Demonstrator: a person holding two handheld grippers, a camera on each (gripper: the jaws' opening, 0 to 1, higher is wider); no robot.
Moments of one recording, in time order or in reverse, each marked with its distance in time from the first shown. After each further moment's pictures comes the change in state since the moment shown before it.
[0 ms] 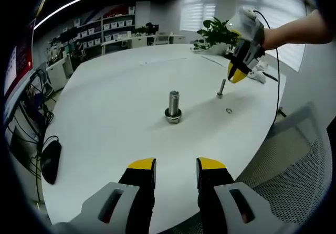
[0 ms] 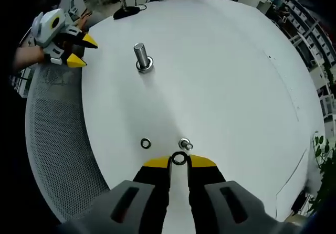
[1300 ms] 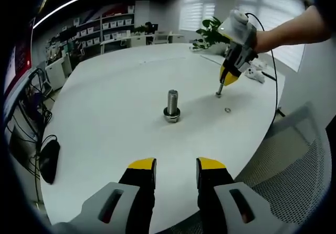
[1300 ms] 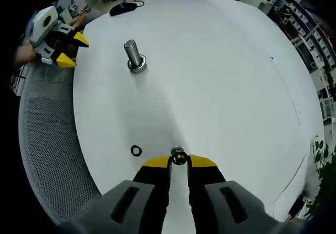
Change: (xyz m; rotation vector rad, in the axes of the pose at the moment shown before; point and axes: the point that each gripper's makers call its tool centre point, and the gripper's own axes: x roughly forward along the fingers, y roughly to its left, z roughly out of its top) left arm 0.001 -0.002 -0.003 -0.005 0.010 -0.016; right arm 0.028 -0.010 0.006 -0.007 0.018 -0.011
